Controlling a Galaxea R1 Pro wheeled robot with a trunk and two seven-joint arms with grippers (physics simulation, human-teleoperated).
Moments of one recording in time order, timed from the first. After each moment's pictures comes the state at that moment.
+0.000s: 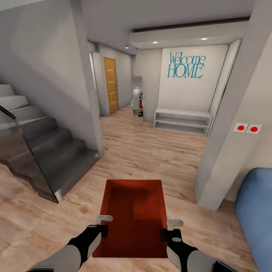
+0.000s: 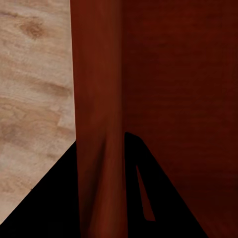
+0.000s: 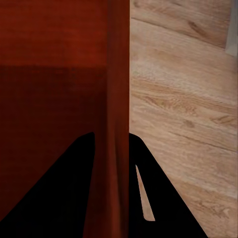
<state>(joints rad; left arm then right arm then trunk) -0.67 -0.10 0.02 -0.21 -0.05 0.19 0.16 -0.68 0.14 1.06 -0.01 -1.00 -0.15 -0.23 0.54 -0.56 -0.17</state>
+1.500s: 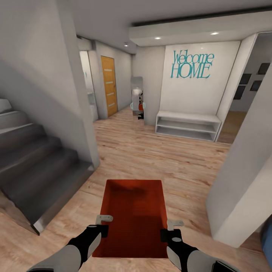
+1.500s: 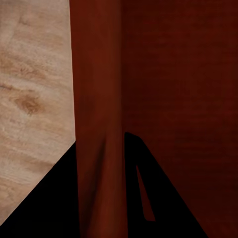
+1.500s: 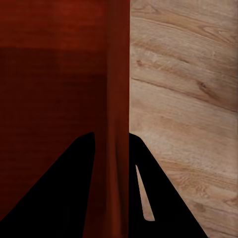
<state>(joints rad) -0.67 -0.10 0.03 -0.21 -0.07 0.19 0.16 -0.68 0.14 1.06 -0.01 -1.00 -0.15 -0.23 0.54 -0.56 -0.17</state>
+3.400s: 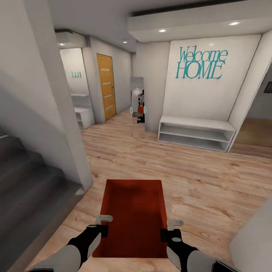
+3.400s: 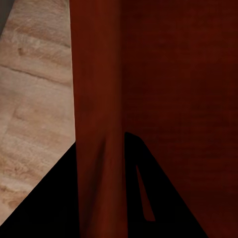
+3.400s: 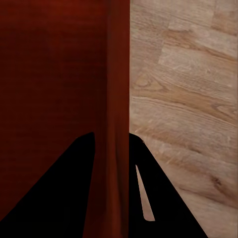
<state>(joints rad) -0.67 -0.10 0.03 -0.21 -0.07 0.20 0.16 -0.68 0.14 1.06 -0.01 -1.00 -0.15 -0.23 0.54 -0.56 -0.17</state>
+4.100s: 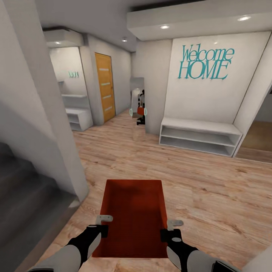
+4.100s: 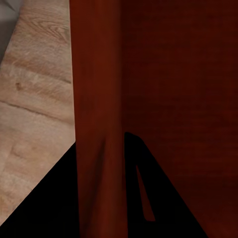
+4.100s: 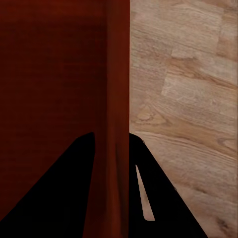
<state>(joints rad) -0.67 -0.10 0.03 -0.21 -0.07 0.20 0.16 -0.68 0.14 1.06 -0.01 -1.00 -0.15 -0.23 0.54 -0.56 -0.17</state>
